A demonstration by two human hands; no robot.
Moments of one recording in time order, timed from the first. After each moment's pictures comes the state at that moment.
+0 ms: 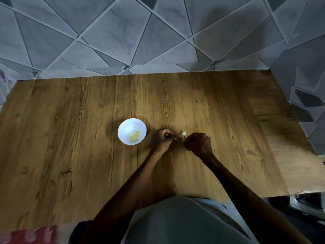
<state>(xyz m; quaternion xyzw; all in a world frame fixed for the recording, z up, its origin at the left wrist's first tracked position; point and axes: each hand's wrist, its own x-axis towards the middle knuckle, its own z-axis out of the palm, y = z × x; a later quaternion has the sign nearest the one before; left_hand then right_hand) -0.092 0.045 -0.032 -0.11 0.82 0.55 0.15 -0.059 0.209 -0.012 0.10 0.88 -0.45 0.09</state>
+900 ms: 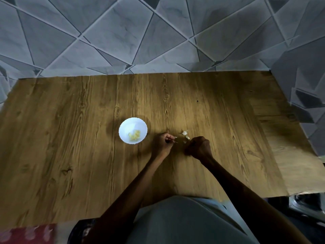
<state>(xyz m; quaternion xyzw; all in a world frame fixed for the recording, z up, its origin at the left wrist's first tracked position) -0.076 0.045 -0.045 -0.11 0.82 0.54 0.15 -0.054 0.205 -0.015 0.18 0.87 -0.43 0.17</state>
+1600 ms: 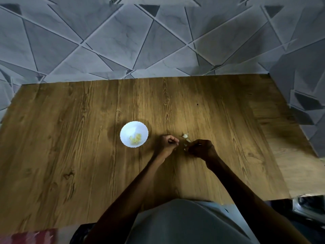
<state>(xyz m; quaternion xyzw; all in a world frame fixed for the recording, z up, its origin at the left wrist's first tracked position) -0.084 0.050 -0.035 -0.11 0.78 0.58 0.20 -0.047 0.218 0.000 0.21 0.74 -0.61 0.18</state>
